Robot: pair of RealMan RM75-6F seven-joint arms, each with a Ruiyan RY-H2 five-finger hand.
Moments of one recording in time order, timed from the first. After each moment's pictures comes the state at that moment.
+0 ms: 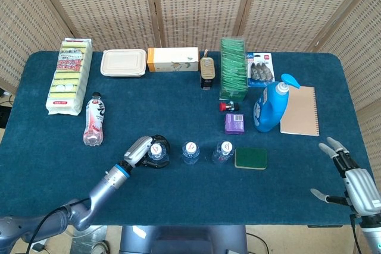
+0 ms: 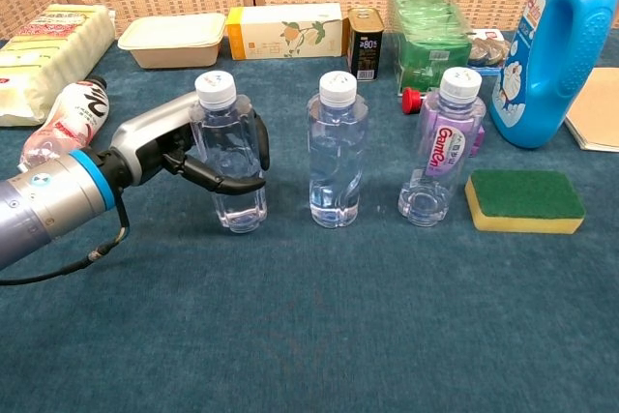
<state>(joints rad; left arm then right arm) -0.69 -1.80 -0.06 -1.09 1.57 1.07 -0.74 0.11 -1.05 -0.03 -1.53 -1.67 1.57 0.46</state>
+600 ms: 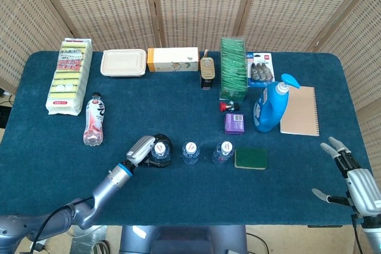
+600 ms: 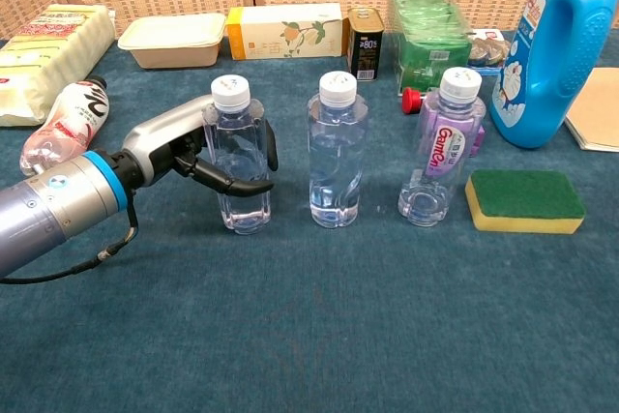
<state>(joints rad) -0.70 -1.83 -0.06 -1.06 1.55 1.05 -0.69 0.10 -1.05 -0.02 -1.53 -1.67 1.57 0.47</state>
